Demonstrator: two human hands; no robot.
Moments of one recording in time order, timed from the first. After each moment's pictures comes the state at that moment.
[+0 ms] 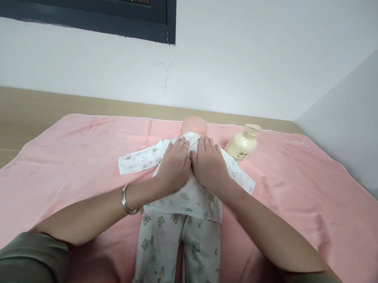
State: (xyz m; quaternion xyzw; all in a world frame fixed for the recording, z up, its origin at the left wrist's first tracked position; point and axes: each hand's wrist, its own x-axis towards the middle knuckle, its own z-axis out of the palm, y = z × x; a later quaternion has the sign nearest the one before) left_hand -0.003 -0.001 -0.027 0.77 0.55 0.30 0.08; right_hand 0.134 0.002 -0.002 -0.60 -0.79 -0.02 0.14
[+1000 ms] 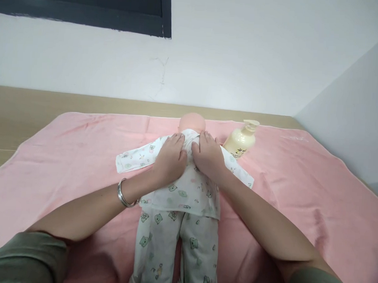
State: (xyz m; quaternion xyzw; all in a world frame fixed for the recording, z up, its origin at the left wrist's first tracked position) left_hand -0.008 0.016 -0.025 0.77 0.55 0.32 0.07; right_hand 0.140 0.031 -0.007 -0.62 -0.76 0.04 0.20
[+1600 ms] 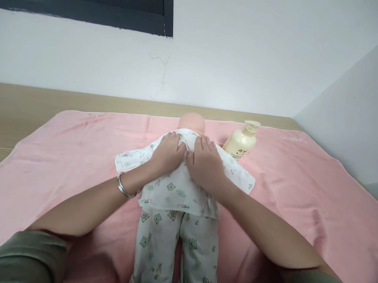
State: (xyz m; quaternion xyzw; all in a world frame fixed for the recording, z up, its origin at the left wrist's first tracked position) left_hand -0.021 0.034 -0.017 0.79 0.55 0.26 0.06; right_hand 0.129 -0.001 -0.006 -0.59 -0.79 -0.01 0.19
